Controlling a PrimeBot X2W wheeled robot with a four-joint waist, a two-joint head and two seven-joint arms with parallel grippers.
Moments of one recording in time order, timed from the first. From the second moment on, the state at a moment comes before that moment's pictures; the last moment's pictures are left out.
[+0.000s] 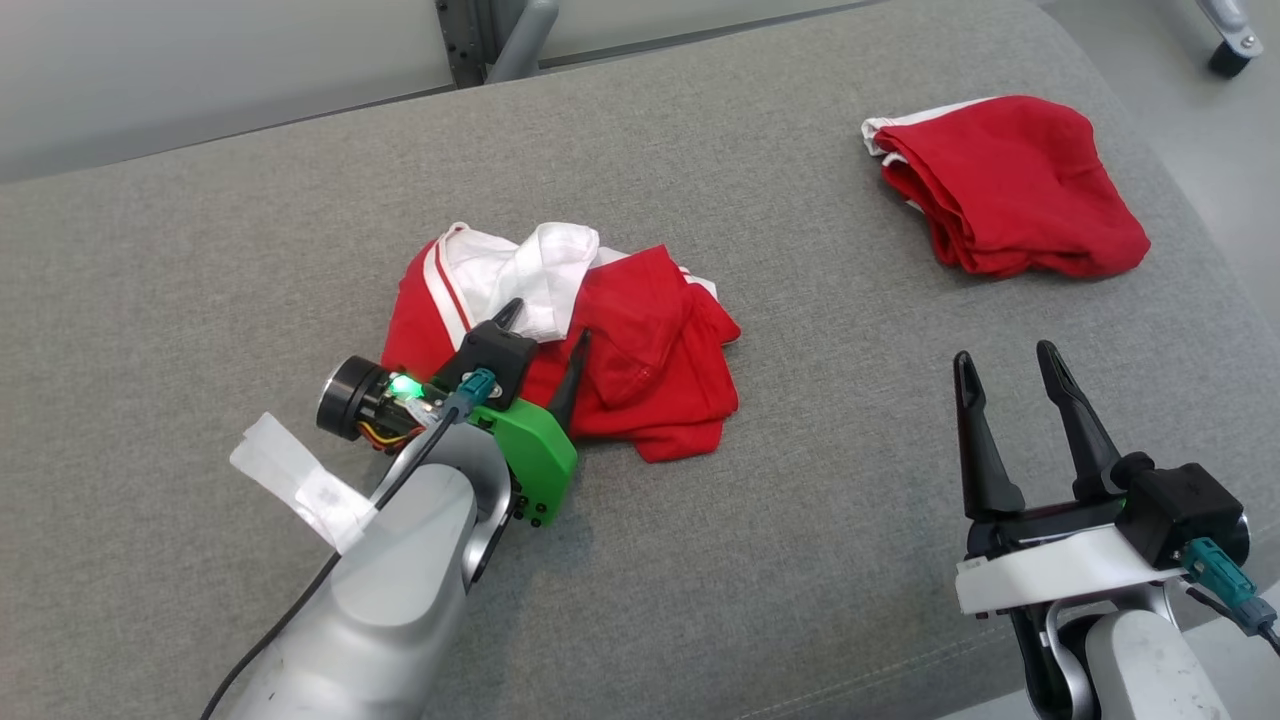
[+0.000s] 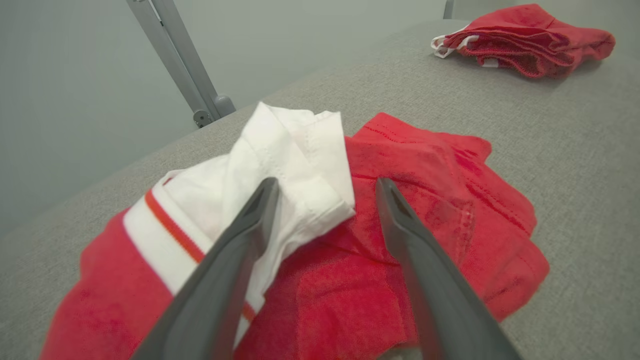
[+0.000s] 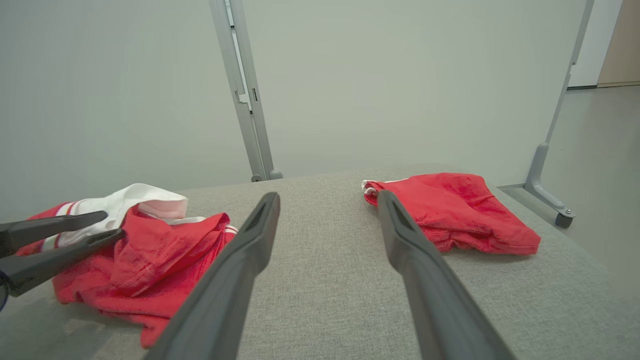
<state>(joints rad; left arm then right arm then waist) -0.67 0.05 -0.57 0.81 -0.21 -0.05 -0.16 -0.08 -0.05 0.04 0.01 0.16 0.13 -0.26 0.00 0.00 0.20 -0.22</state>
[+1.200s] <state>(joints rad) -0.49 0.21 -0.18 0.45 -0.42 0.16 -0.26 -0.05 -0.05 0.02 0.01 0.15 0.13 -0.26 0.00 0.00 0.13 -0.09</state>
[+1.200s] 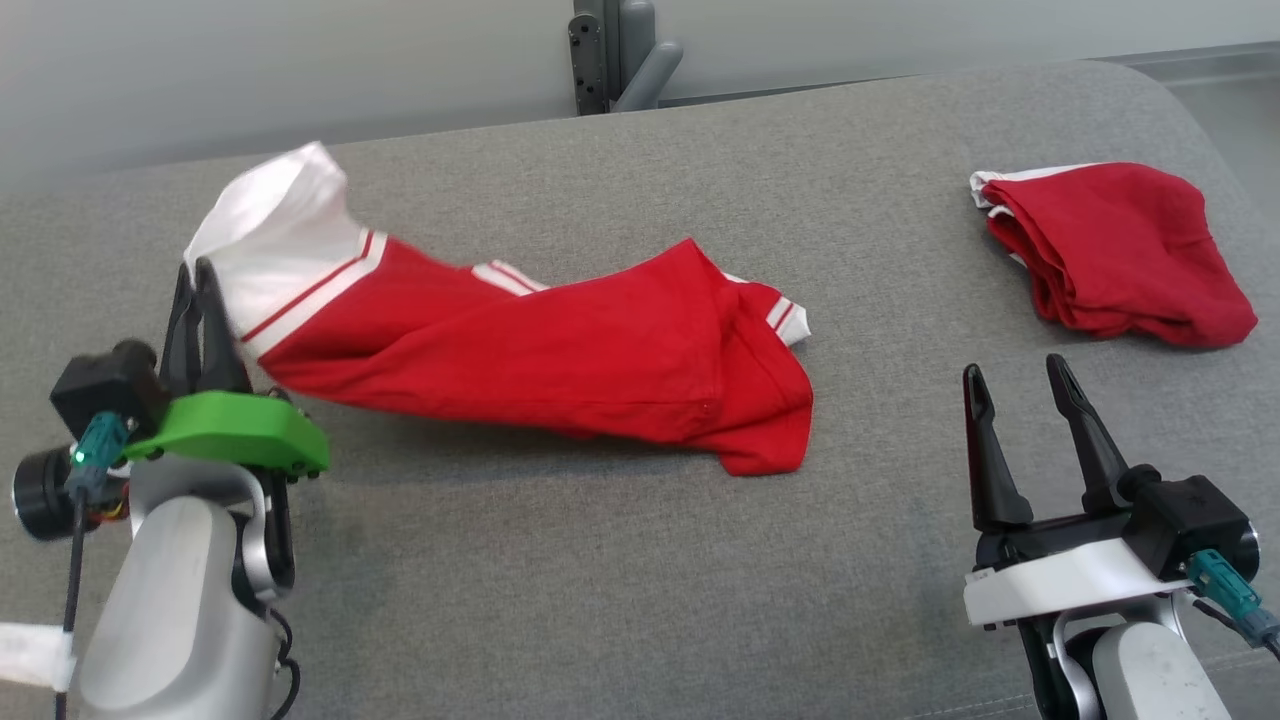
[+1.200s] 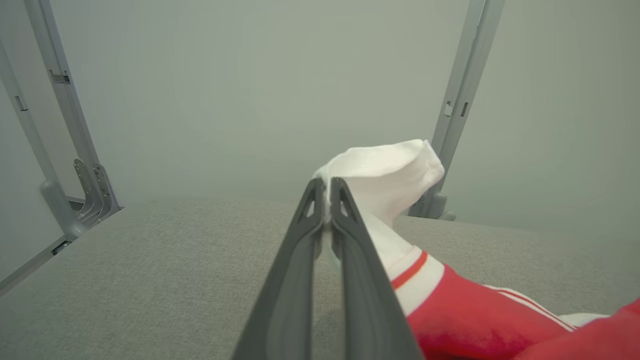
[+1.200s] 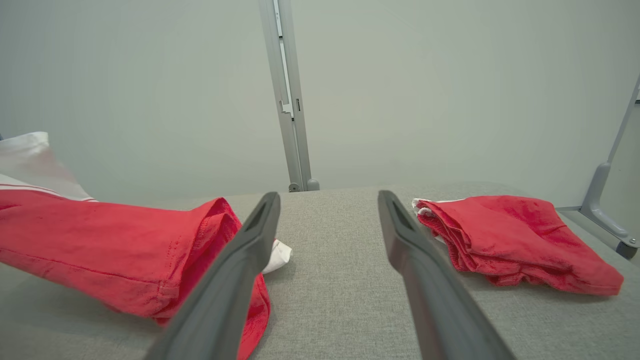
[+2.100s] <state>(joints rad) -0.23 0.10 0.04 0.61 -0.36 0.10 -0.26 -0.10 -0.05 0.27 0.24 0.18 0.13 -0.26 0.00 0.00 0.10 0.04</state>
